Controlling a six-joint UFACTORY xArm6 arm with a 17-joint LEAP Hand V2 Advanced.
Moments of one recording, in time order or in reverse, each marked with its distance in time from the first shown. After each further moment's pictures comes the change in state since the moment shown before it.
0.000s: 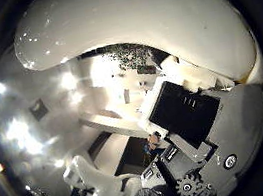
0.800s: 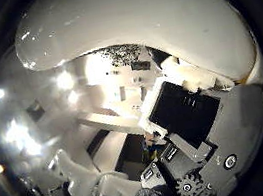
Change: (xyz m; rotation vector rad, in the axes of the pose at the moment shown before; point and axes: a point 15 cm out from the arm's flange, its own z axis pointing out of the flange) arm 0.062 0.036 0.041 -0.049 0.029 0.012
